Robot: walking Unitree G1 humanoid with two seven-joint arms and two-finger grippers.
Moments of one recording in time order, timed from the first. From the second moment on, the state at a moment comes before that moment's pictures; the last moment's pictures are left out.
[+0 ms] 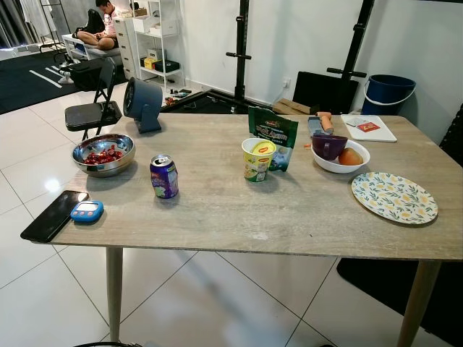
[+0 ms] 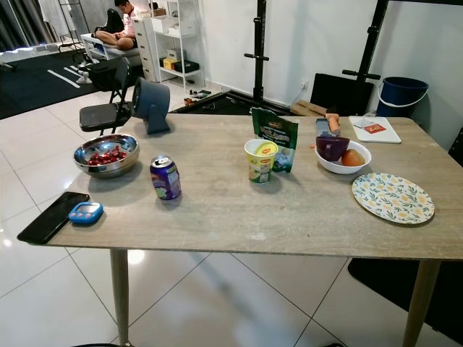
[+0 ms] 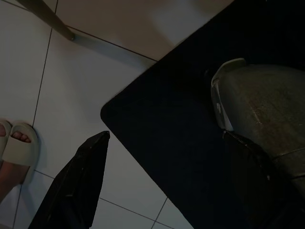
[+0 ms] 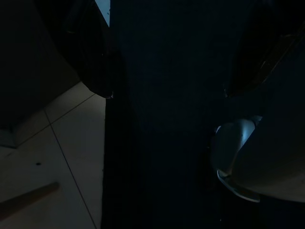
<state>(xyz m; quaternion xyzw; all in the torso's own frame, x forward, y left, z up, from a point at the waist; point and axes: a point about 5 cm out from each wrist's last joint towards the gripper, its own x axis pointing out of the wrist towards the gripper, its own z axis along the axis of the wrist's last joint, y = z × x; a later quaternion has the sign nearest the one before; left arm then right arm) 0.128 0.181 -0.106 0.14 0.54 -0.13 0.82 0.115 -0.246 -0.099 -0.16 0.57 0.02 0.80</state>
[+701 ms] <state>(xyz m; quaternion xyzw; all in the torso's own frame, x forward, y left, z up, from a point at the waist) 0.128 0.180 -0.107 0.14 0.54 -0.13 0.82 0.114 -0.245 -0.100 -0.16 0.58 0.02 0.80</state>
